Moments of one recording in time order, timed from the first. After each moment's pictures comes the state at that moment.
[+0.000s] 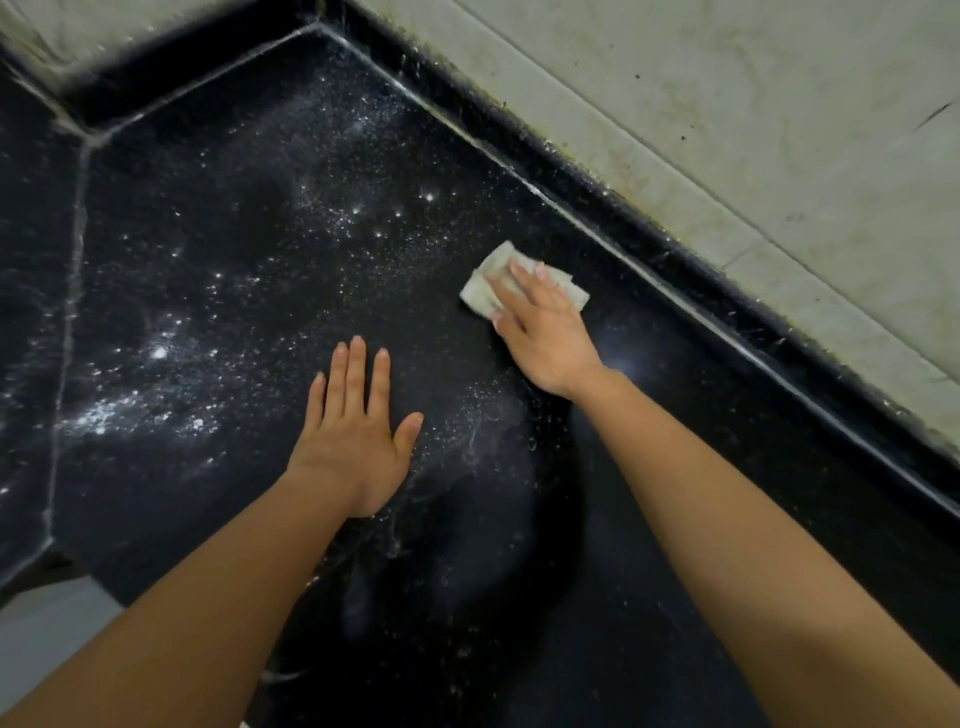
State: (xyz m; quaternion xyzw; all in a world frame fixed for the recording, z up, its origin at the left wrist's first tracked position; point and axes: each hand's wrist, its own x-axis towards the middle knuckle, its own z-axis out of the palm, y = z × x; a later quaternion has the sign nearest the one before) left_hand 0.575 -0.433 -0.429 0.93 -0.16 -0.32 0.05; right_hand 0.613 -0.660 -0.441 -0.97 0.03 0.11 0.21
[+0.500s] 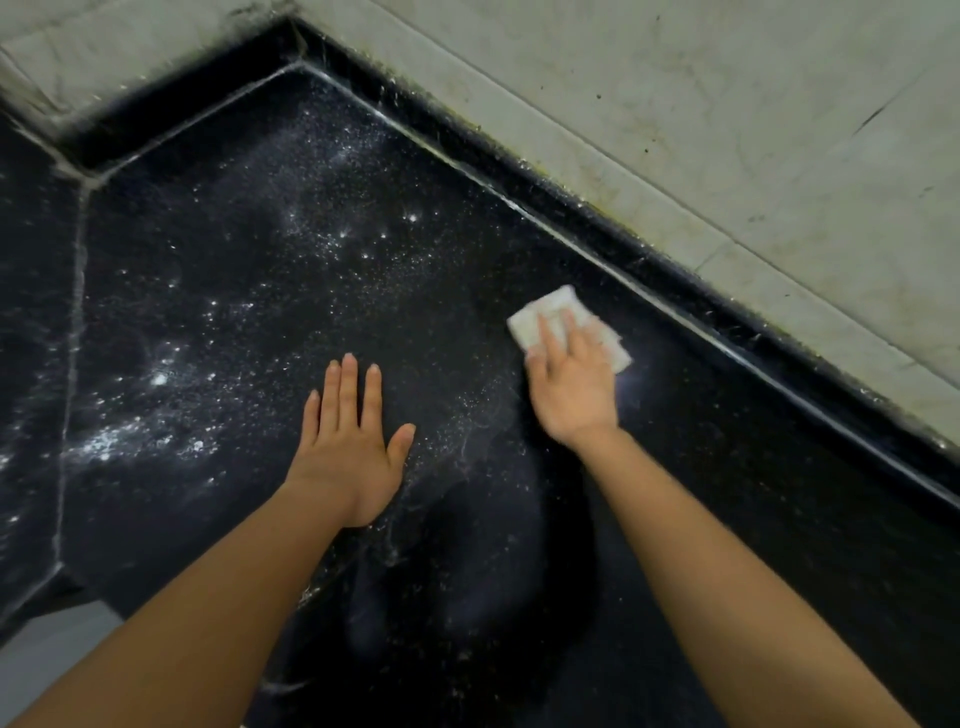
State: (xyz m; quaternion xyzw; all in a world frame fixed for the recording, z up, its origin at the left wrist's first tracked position) left_hand 0.574 -0.434 -0.430 0.93 -0.17 -0.32 0.05; right_hand 0.561 -0.664 -0.444 -0.96 0.22 0.08 0.16
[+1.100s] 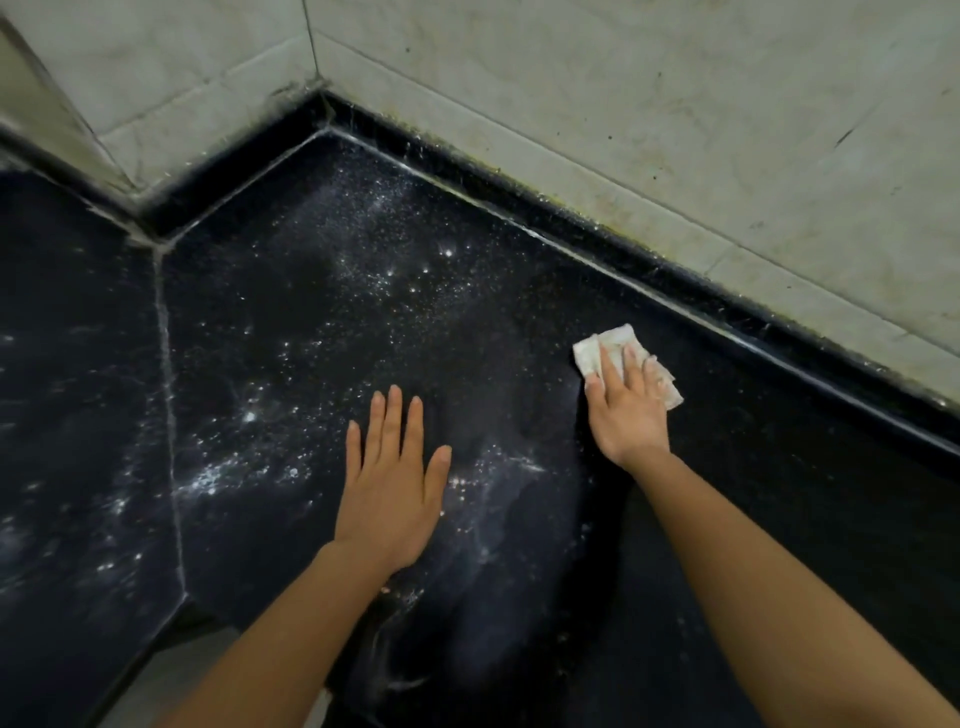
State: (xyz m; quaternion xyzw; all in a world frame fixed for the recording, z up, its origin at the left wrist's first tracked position) left_hand 0.562 -0.381 -0.438 0.94 -0.23 -0.18 0.17; right_hand 0.530 -0.645 -0.444 -0.92 0.33 0.09 0.18
